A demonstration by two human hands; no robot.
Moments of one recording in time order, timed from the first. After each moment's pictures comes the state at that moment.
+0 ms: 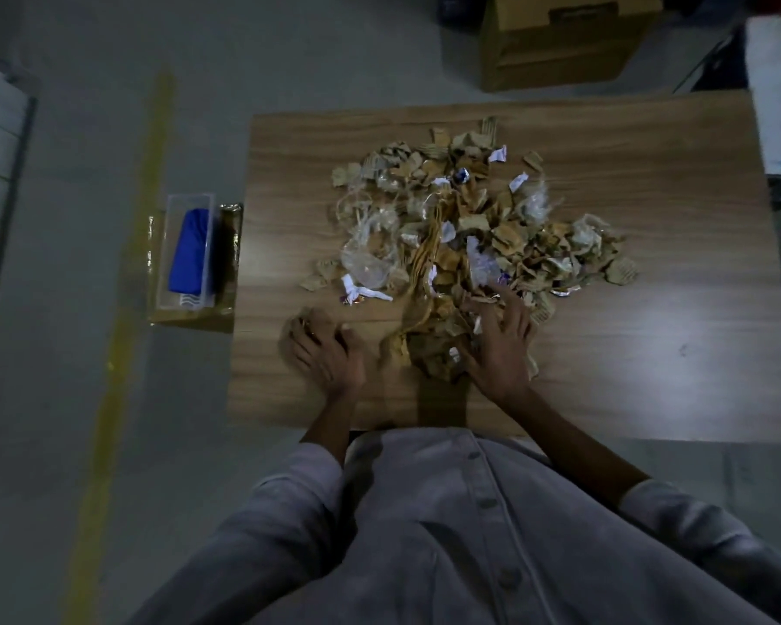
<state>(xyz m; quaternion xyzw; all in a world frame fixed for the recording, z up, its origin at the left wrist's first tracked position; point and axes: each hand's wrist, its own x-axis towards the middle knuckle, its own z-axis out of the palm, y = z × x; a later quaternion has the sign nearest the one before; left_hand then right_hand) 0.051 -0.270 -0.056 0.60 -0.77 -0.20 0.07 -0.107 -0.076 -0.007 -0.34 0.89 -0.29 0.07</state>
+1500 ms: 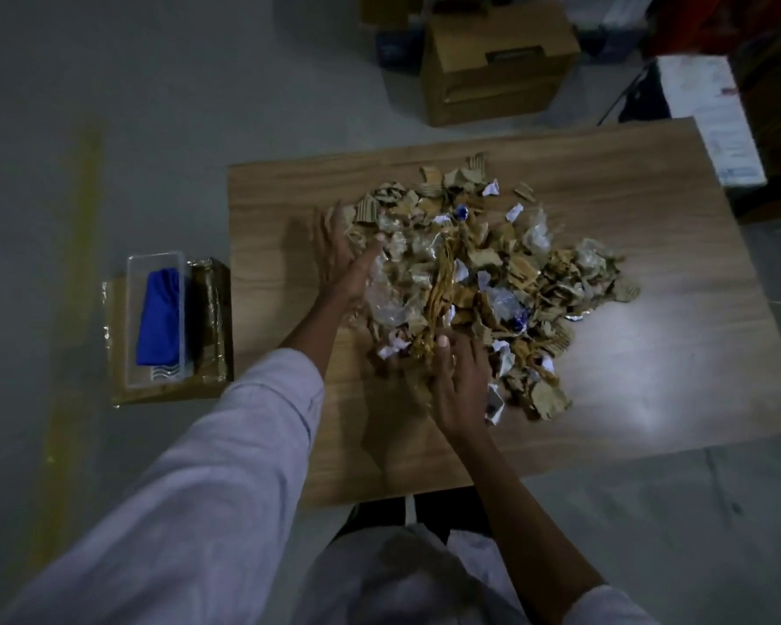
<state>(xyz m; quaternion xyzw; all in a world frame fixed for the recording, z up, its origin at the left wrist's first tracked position) -0.108 -0.437 -0.020 0.35 -0.79 -0.49 0.09 -0.039 -0.199 0.006 -0.09 0.87 -0.48 0.06</state>
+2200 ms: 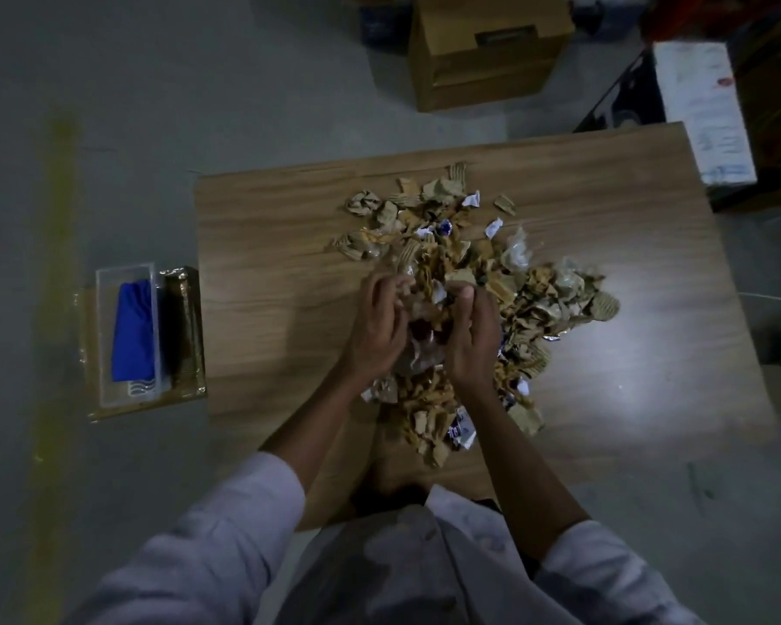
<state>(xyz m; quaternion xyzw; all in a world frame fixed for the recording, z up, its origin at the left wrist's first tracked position) -0.102 -0.345 0.004 0.13 -0.87 -0.45 0.13 -0.150 -0.209 0.032 -0.04 0.85 -0.53 0.04</state>
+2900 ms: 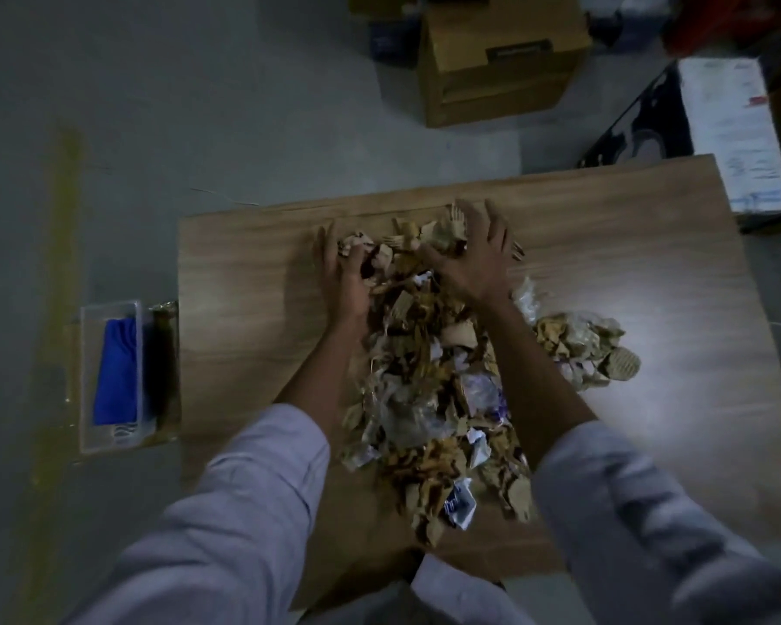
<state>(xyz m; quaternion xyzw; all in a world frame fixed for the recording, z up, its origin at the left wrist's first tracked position) -0.227 -0.415 -0.033 0.41 -0.73 -0.52 0.19 -0.341 -0.265 0.000 -0.14 0.92 -0.33 0.15</state>
